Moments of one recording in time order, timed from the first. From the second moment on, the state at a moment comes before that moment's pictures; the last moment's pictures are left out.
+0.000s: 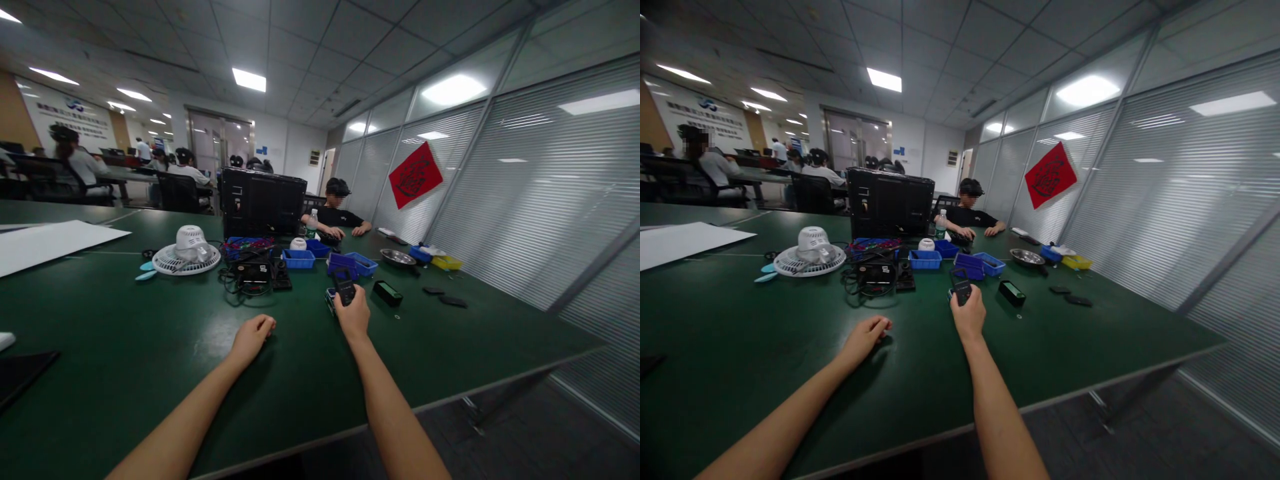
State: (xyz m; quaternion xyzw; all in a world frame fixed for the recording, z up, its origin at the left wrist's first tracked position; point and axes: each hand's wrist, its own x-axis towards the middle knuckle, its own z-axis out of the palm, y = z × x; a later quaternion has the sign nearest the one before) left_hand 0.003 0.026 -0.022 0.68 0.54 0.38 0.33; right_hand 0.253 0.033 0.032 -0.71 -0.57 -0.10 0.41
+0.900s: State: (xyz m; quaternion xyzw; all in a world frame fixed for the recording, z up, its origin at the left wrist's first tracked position) left_hand 0.051 0.030 -0.021 0.67 0.57 0.39 0.27; right_hand 0.215 0.039 0.004 -0.70 -0.67 0.08 0.23
